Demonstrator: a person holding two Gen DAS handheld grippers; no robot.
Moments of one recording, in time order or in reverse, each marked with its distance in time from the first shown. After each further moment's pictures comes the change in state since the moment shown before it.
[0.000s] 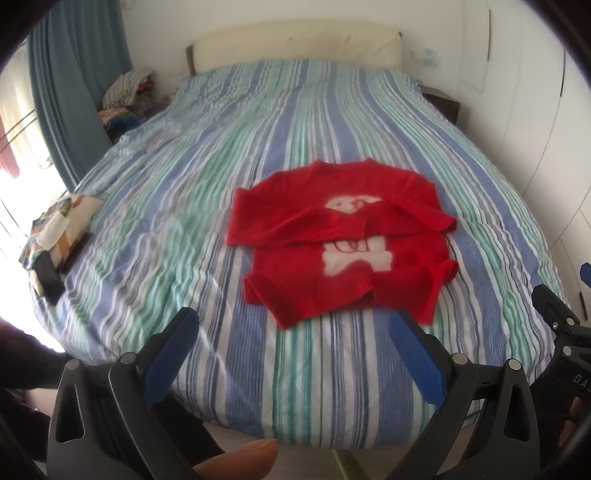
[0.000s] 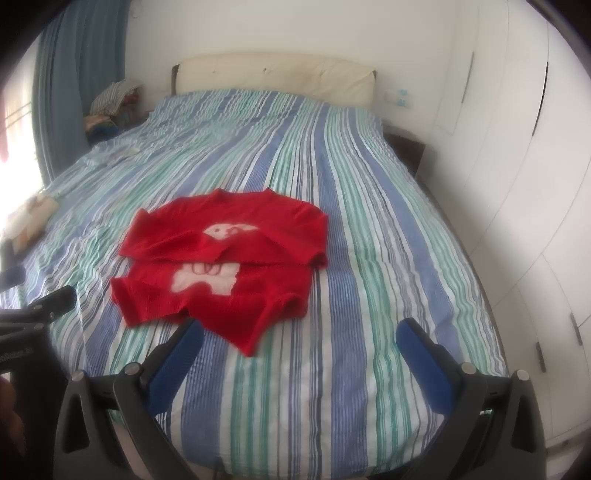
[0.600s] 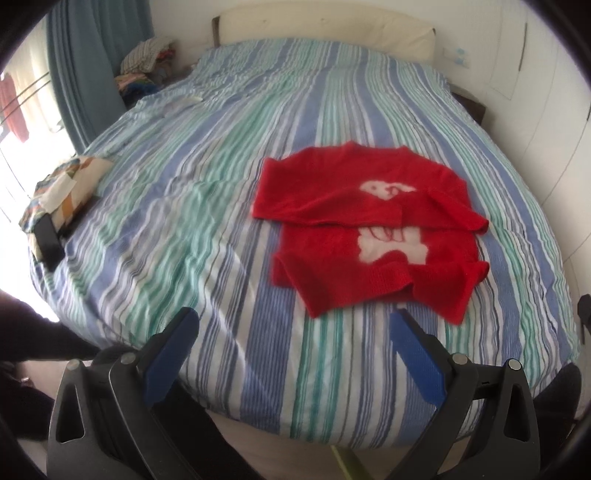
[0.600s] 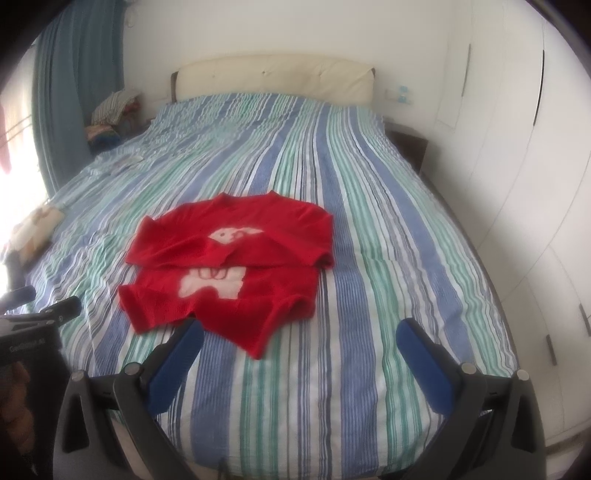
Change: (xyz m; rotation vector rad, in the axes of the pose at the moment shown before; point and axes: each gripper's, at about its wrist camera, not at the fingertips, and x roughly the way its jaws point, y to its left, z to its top) left arm 0.035 0.050 -0.006 -0.124 0.090 0.014; right arm 0.000 -0.004 -0.002 0.043 -0.009 0.036
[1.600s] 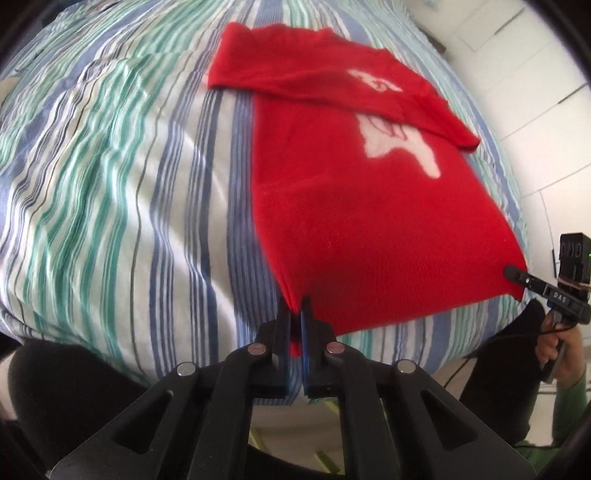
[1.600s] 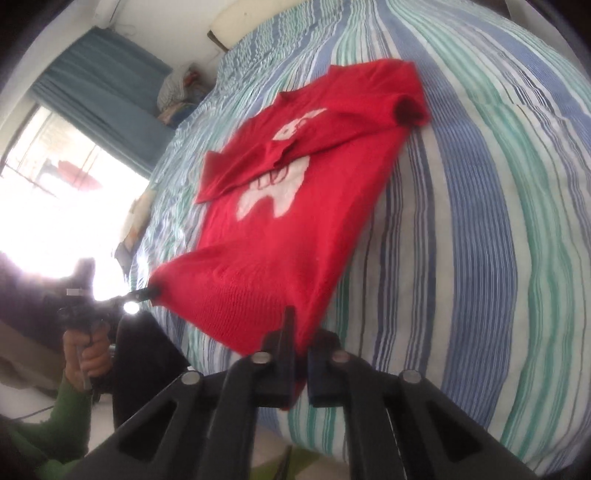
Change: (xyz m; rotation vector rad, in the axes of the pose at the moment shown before) left arm 0.120 0.049 -0.038 0.071 0.399 -0.337; right arm 0.145 -0.059 -0.064 0.201 0.420 0.648
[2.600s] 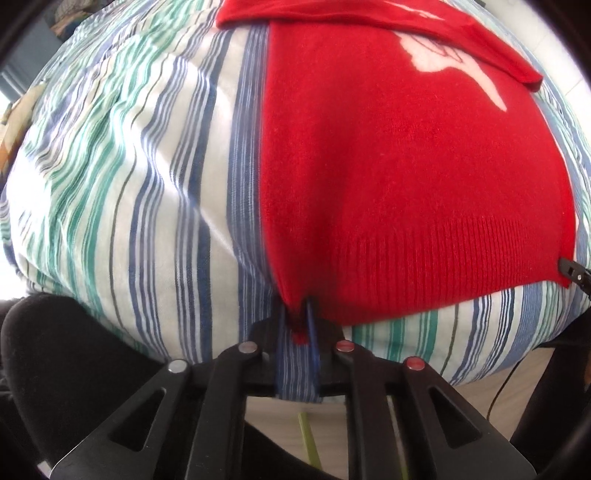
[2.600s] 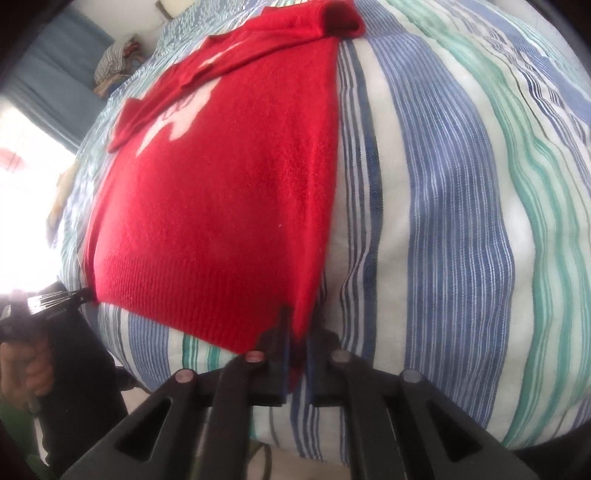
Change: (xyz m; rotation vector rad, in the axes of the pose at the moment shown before) left arm 0.072 -0.045 -0.038 0.018 0.061 0.302; right arm 0.062 -0.029 -0.049 0.028 0.069 -0.285
